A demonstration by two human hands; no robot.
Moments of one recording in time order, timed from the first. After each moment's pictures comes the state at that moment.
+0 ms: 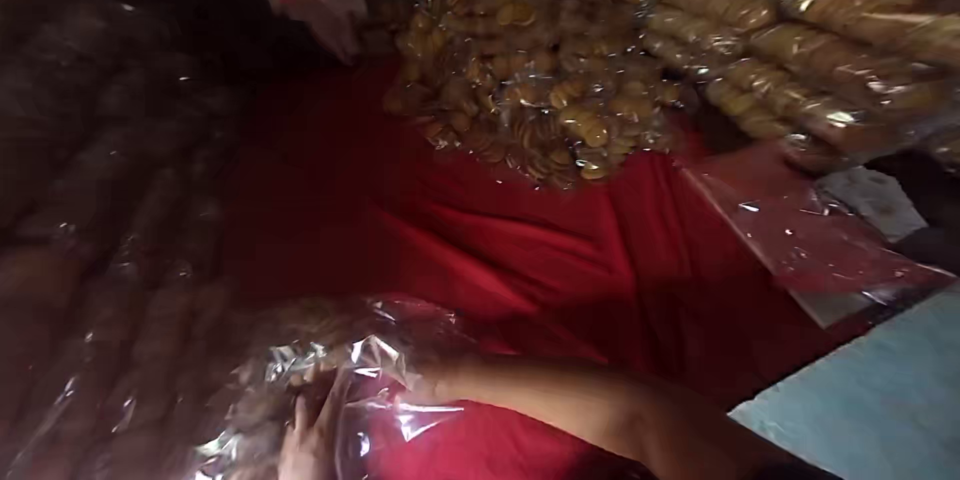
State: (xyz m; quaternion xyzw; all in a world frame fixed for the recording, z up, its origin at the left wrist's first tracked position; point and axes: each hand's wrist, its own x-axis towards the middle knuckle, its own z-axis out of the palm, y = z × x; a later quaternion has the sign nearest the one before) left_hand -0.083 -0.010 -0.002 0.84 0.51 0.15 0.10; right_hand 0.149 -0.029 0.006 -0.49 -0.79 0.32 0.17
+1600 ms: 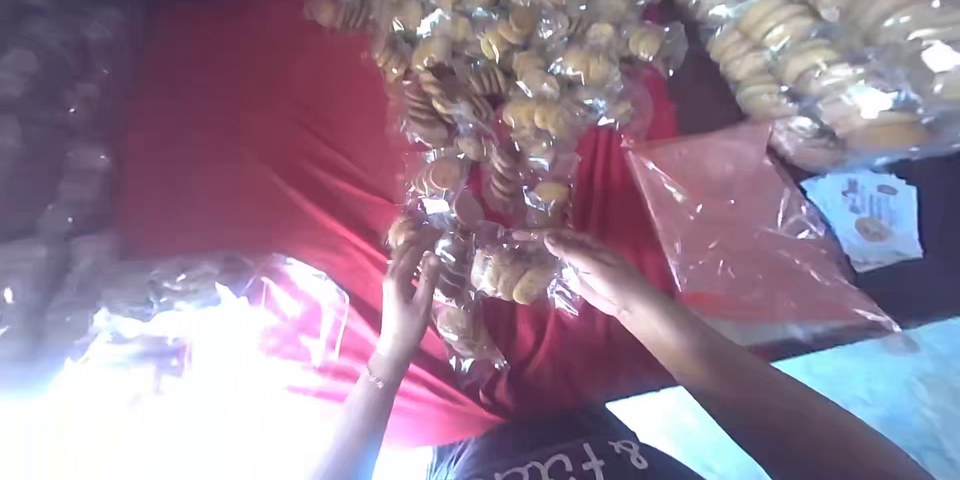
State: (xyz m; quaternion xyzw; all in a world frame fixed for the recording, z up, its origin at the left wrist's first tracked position) left_hand 0.284 -0.095 0.039 0.74 0.40 0.27 0.47; right_hand 0.520 -0.209 0.050 -0.51 -0.24 0.60 0.57
